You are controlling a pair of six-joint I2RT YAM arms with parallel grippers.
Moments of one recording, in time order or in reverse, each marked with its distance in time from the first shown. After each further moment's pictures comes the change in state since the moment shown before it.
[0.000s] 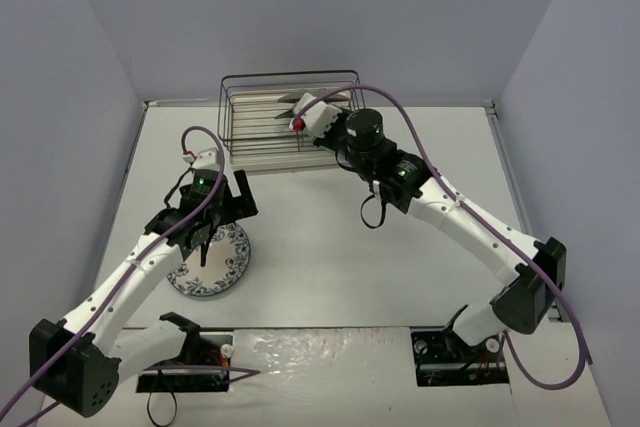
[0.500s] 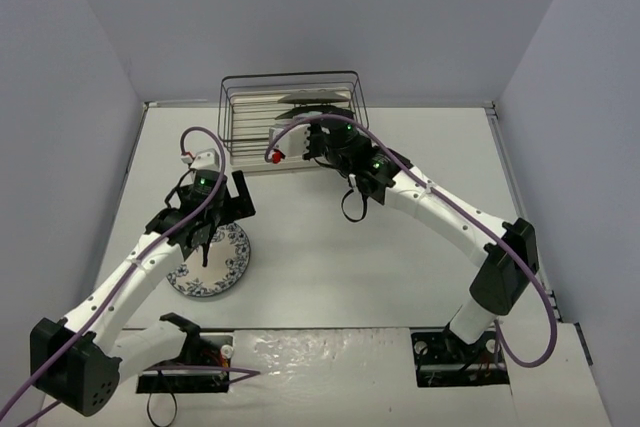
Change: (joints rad) left arm 0.000 0.009 0.006 -0.021 -0.055 0.002; right arm 0.013 0.149 0.079 -0.054 -0.010 -0.506
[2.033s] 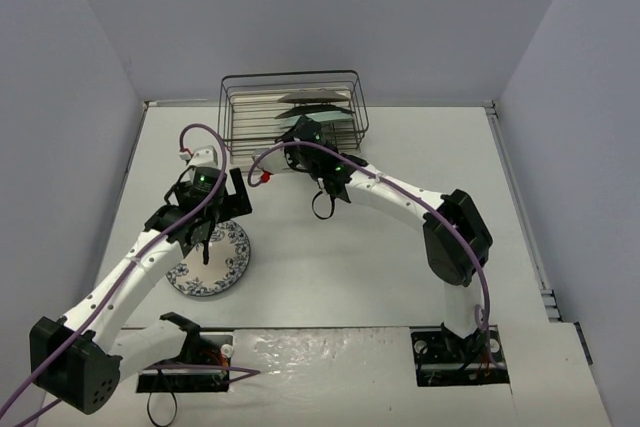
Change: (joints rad) left arm 0.000 0.008 0.026 -0.028 -0.058 0.033; right arm -0.002 0.283 0.001 0.286 0.023 -0.418
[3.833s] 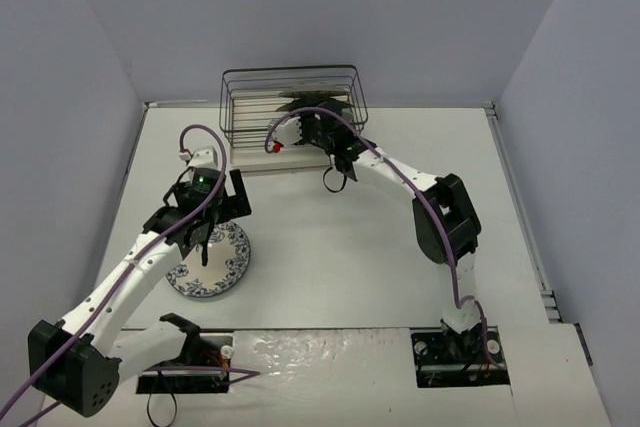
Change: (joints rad) left arm 0.000 -0.010 0.004 -0.009 0.001 0.019; right arm -0.174 0.153 0.118 0.109 -0.244 0.204
